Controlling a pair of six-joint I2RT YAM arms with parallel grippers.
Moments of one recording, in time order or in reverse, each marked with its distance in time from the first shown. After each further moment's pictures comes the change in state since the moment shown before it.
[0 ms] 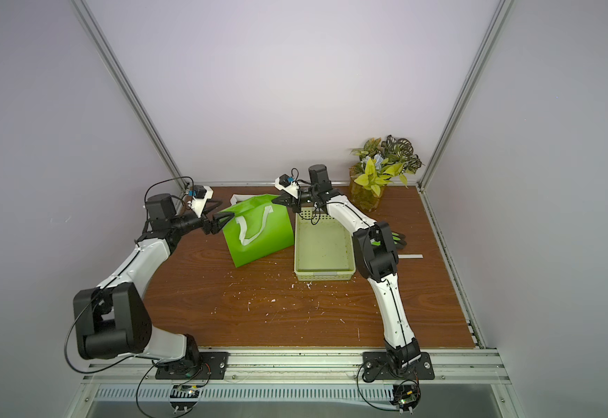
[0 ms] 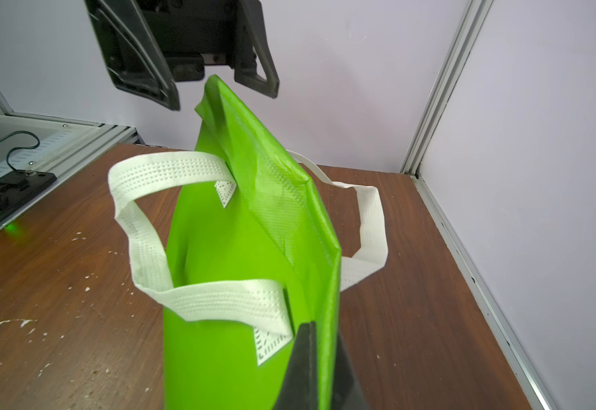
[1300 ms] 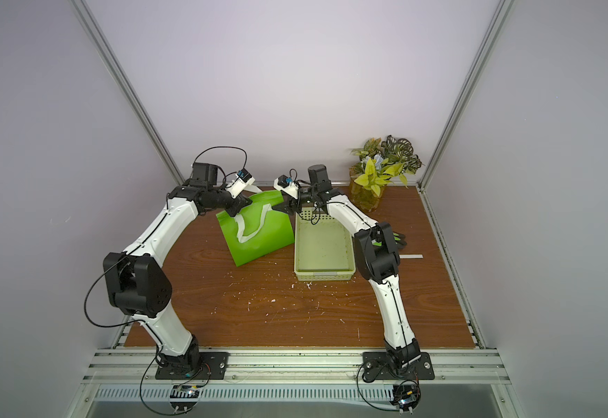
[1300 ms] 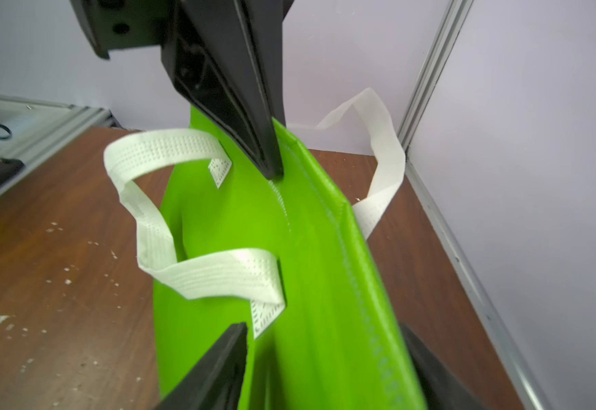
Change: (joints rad) left arm -0.295 0.360 0.653 -0.674 -0.479 0.186; right arm 0.002 -0.058 -0.038 -0.056 0.105 -0.034
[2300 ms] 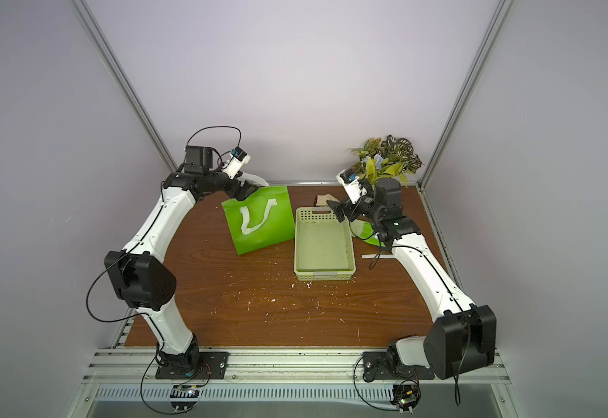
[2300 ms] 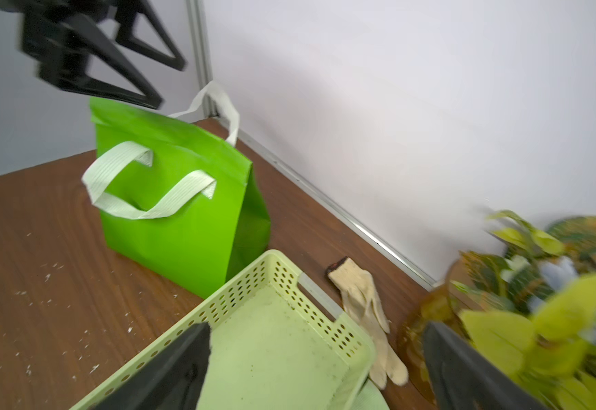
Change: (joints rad) left arm 0.006 -0.003 0.193 0.006 -0.003 -0.167; right arm -0.221 -0.966 -0.793 0.014 0.573 0.284
